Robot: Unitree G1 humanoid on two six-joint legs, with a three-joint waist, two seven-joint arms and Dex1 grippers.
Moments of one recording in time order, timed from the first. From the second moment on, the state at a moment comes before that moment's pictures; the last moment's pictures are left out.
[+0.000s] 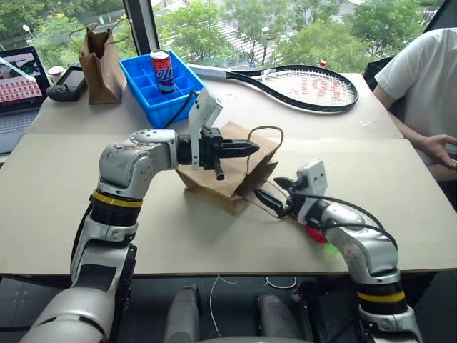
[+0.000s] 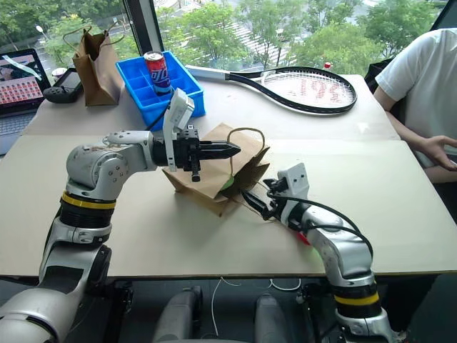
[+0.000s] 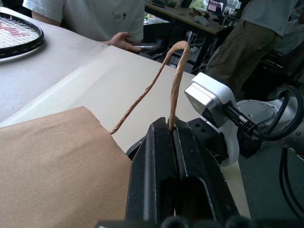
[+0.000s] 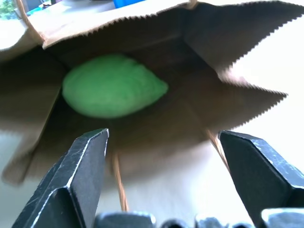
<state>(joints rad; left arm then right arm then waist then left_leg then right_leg) -0.89 0.42 -0.10 0.04 -0.58 0.88 -0.98 -0.17 -0.44 -0.05 -0.39 0.46 0.69 0.52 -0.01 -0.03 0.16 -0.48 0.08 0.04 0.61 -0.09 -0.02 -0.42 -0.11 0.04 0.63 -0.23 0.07</state>
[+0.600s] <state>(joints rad) -0.90 0.39 -0.14 0.10 -0.55 0.83 -1.04 0.17 -0.69 -0.21 -0.53 0.45 0.83 0.54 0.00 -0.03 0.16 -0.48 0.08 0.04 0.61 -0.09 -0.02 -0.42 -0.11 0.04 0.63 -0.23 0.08</state>
